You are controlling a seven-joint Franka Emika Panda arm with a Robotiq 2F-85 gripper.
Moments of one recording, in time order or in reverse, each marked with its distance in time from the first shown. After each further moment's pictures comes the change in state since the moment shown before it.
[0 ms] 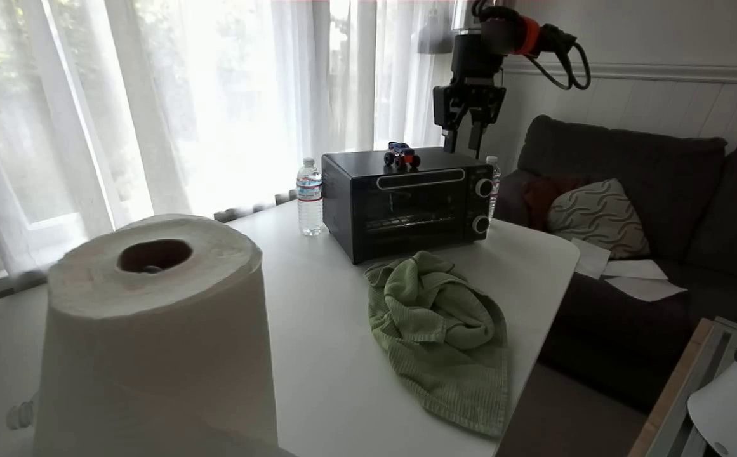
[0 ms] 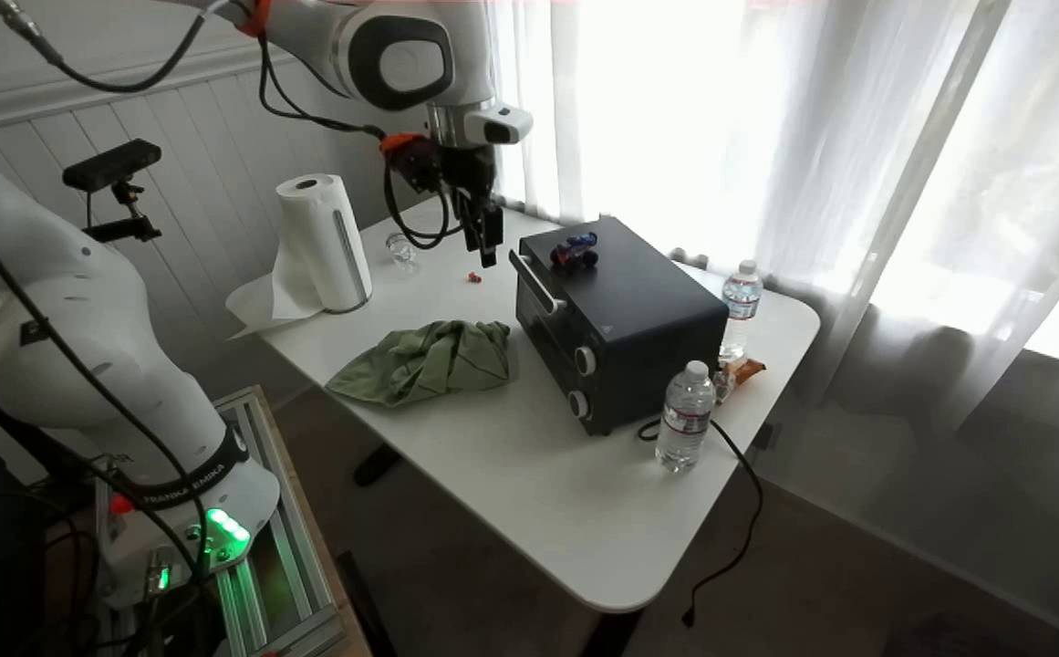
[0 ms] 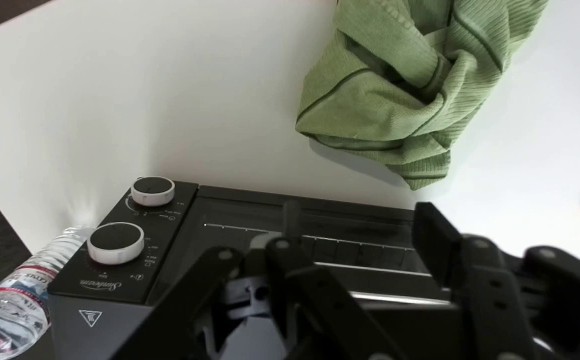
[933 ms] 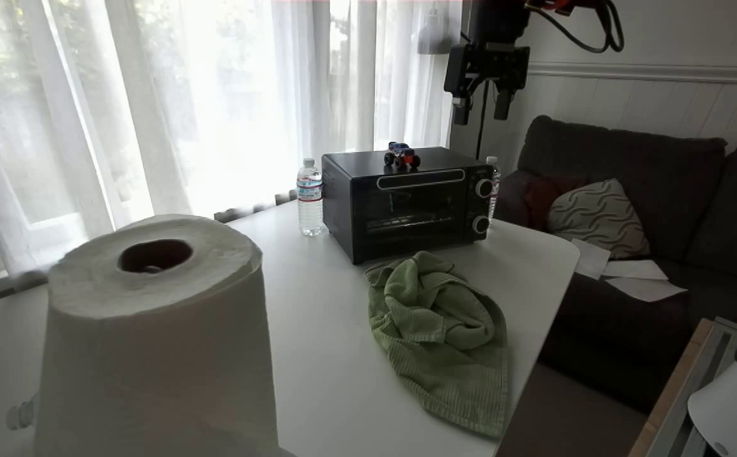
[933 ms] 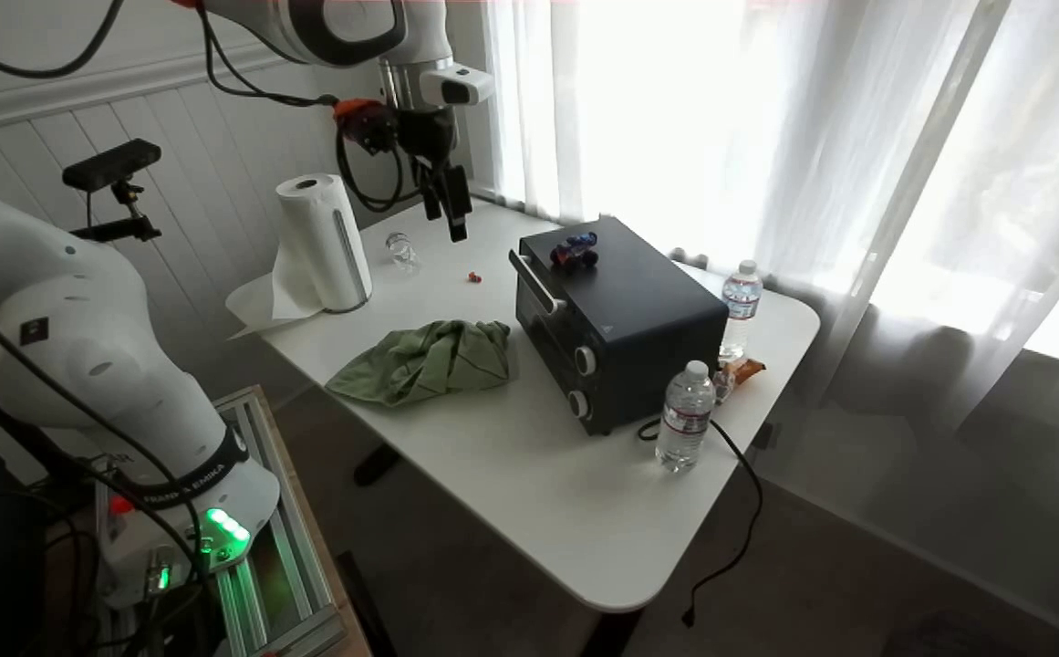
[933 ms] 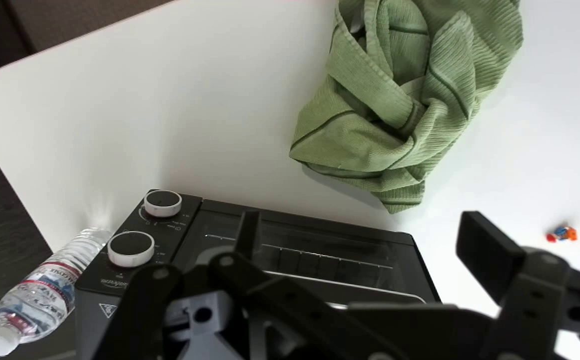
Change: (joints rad) arm 0.002 -0.170 0.053 -0.033 -0.001 -0.149 0.000
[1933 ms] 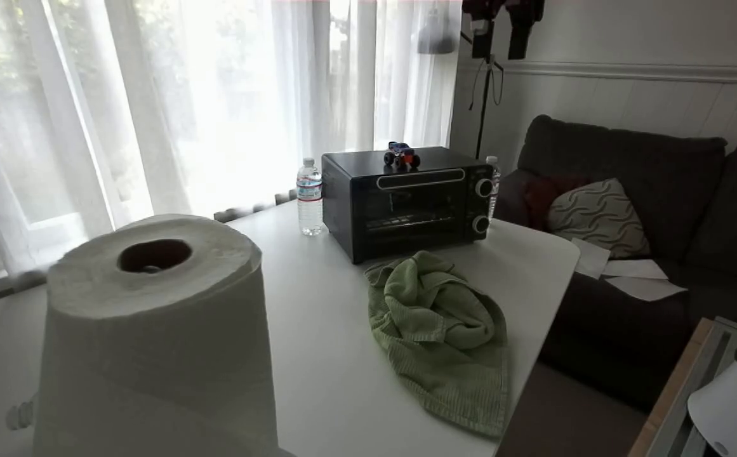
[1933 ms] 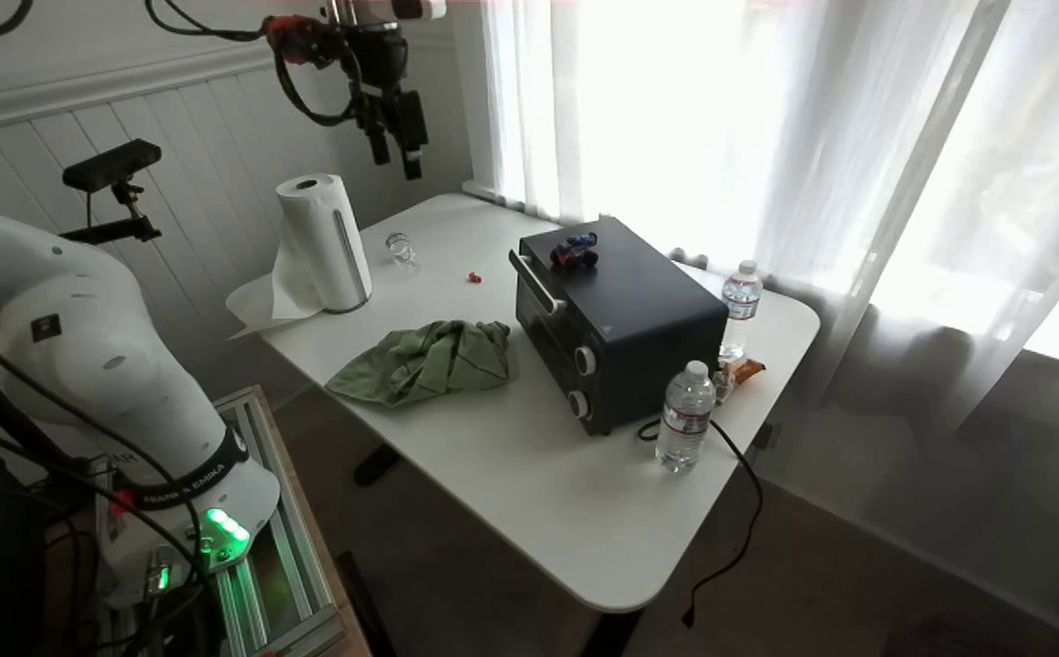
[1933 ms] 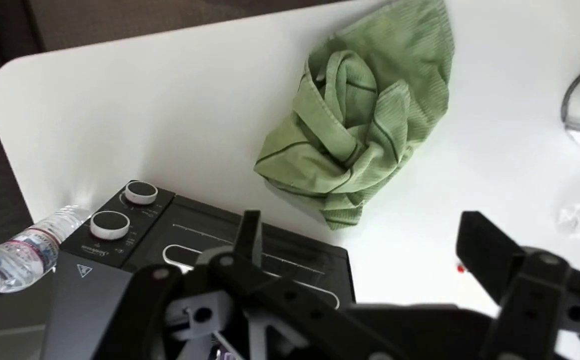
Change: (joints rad) arm 0.079 -0.112 0.014 0.130 0.028 -0.277 -0.074
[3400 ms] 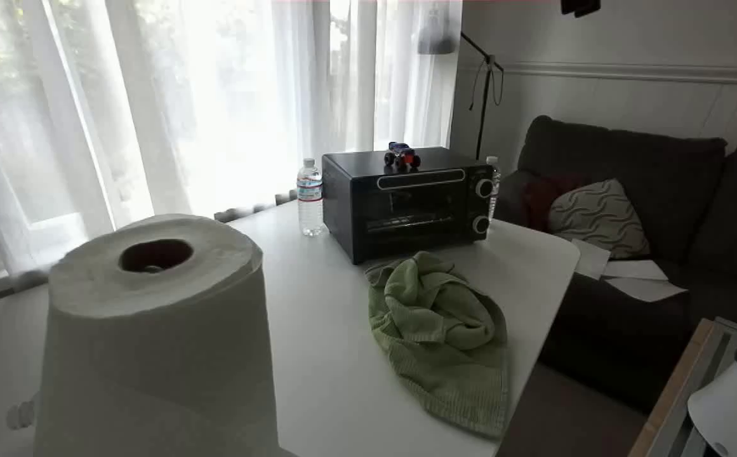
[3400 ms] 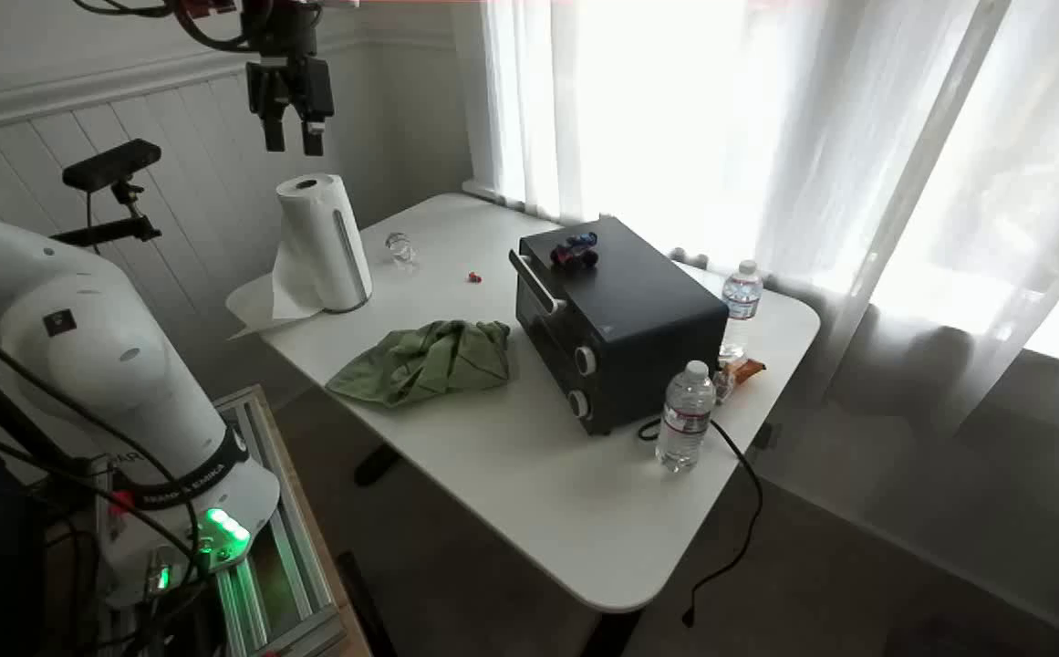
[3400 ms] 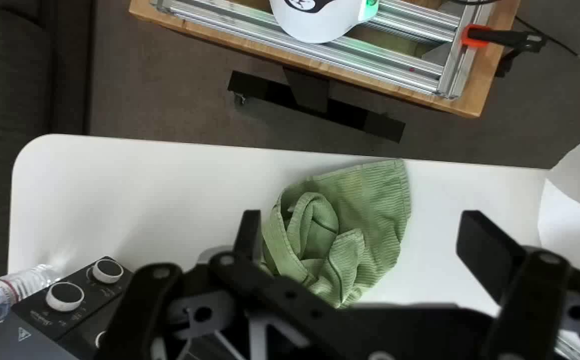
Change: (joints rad) arm 0.097 -0.052 0.127 0.095 0.011 -0.417 -0.037
